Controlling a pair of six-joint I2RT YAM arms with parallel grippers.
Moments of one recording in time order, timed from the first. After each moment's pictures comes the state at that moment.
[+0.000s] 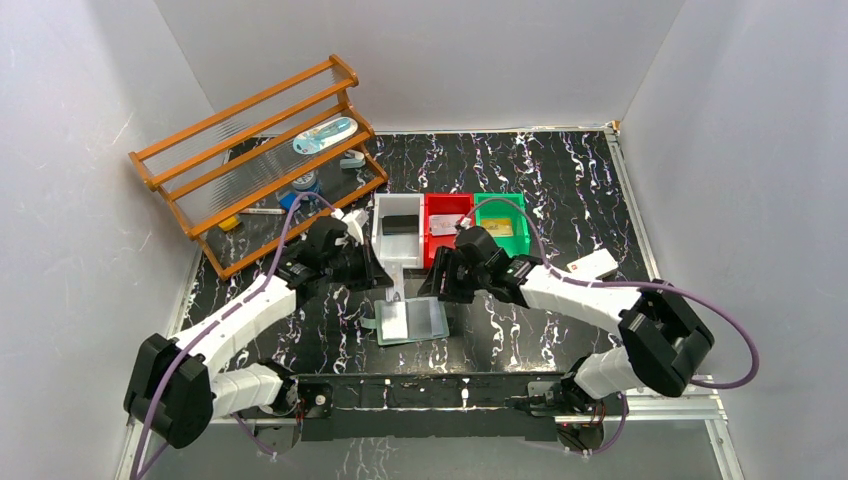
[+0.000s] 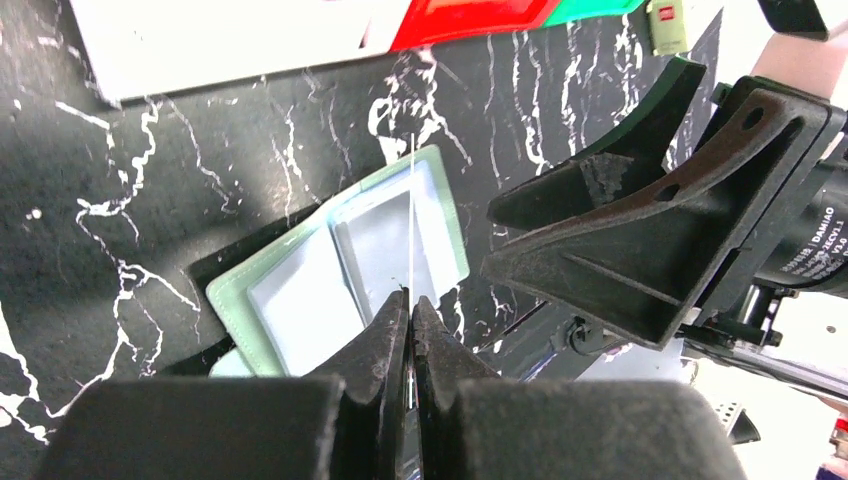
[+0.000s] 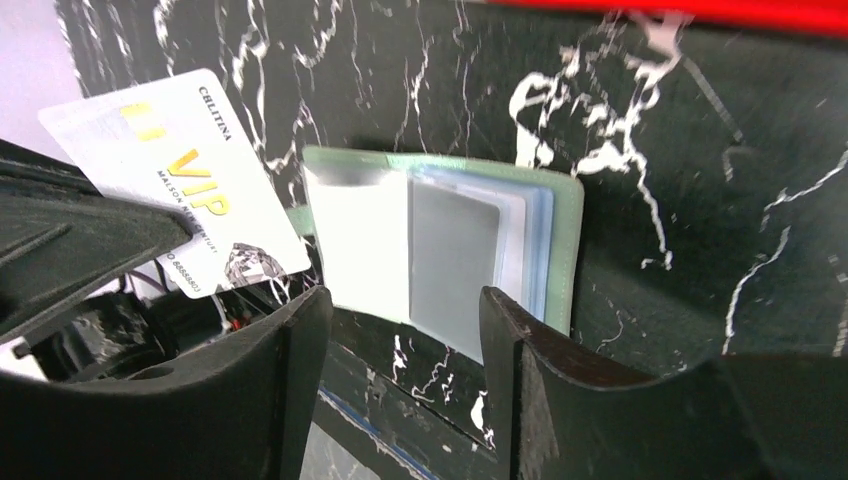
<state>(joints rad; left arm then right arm) -0.53 1.15 0.68 -0.31 0.37 -0.66 0.86 1.40 0.77 -0.18 -0.17 0.94</state>
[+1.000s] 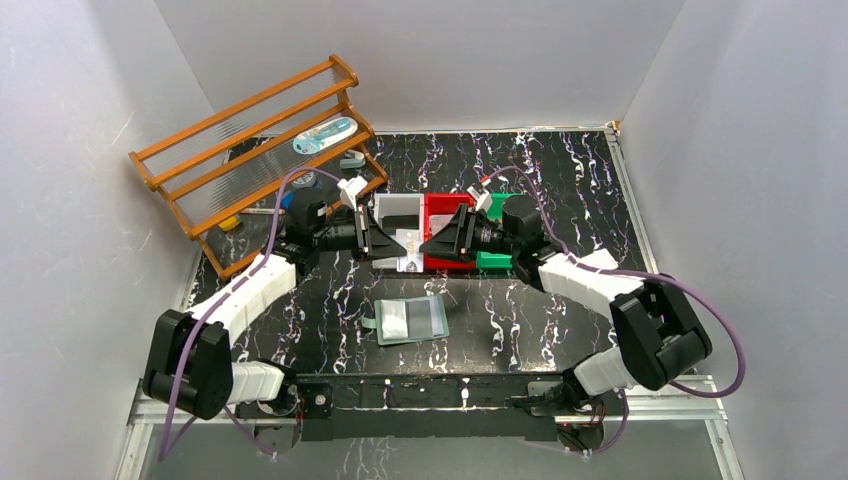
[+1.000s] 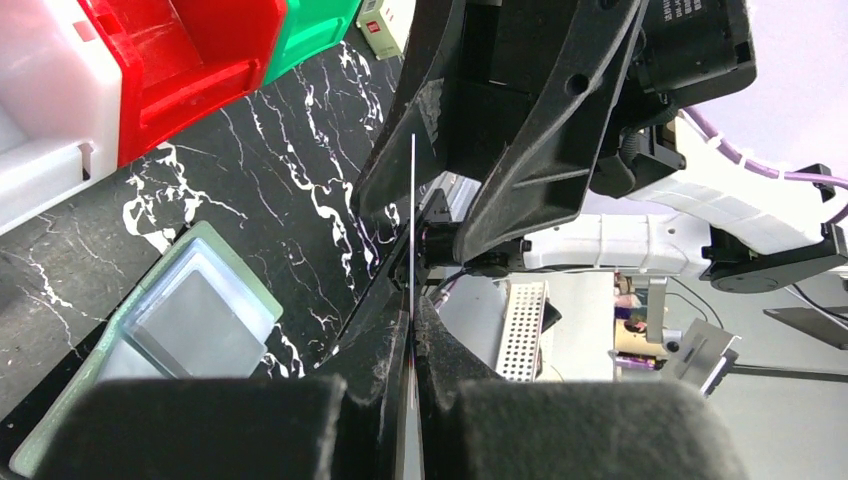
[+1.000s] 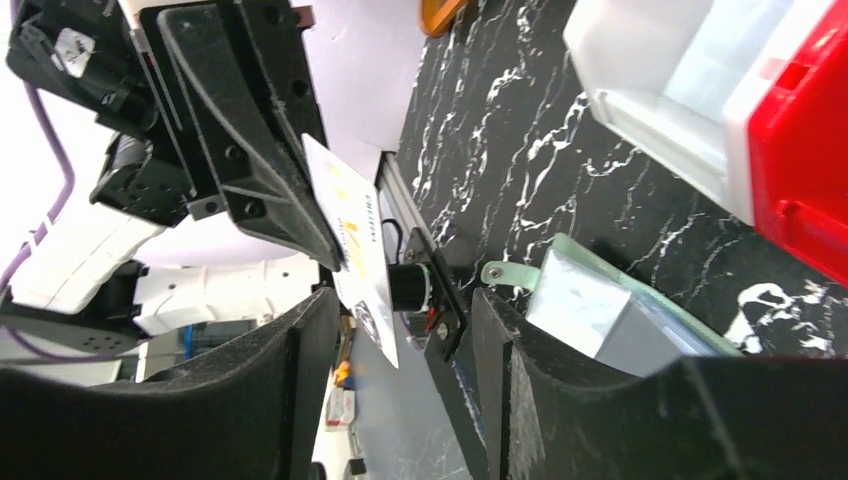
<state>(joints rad) -0.35 1.28 0.78 0.05 0.92 -0.81 0.55 1.41 0.71 0.44 -0.74 1.04</state>
